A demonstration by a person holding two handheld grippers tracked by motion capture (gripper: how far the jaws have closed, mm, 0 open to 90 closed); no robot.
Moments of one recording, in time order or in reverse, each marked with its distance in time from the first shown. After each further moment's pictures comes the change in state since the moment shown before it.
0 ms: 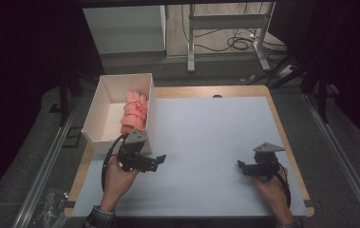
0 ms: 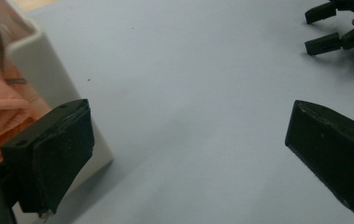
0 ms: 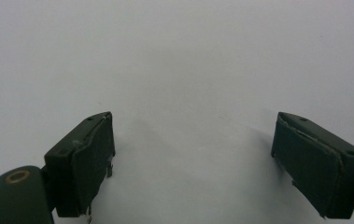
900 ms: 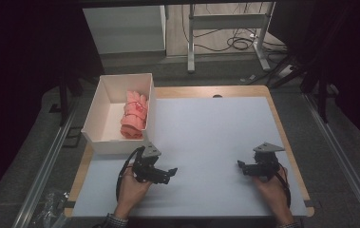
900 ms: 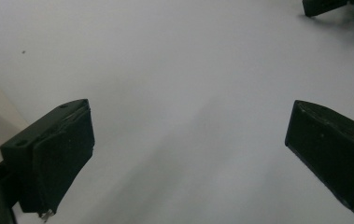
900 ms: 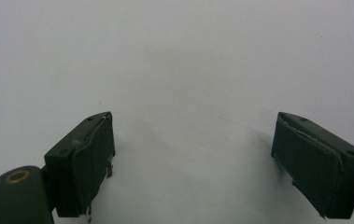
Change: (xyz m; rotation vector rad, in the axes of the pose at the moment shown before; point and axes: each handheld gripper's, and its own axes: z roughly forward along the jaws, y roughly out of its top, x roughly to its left) left arm -0.022 -0.033 0.048 0.036 -0.040 0.031; right arm 0.000 0.000 0.000 0.000 -0.001 0.000
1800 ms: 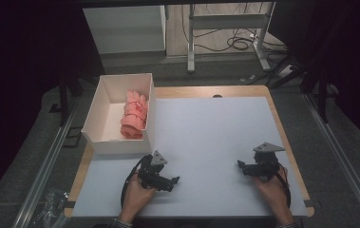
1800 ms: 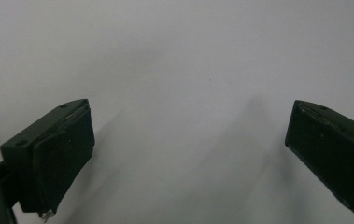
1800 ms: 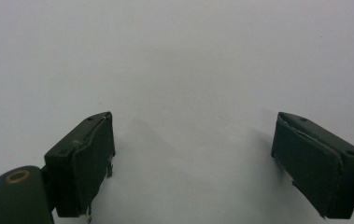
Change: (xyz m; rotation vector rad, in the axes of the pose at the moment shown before) left arm -0.005 -0.025 0.032 0.101 0.010 0.024; right arm 0.000 0.000 0.000 0.000 0.000 -0.001
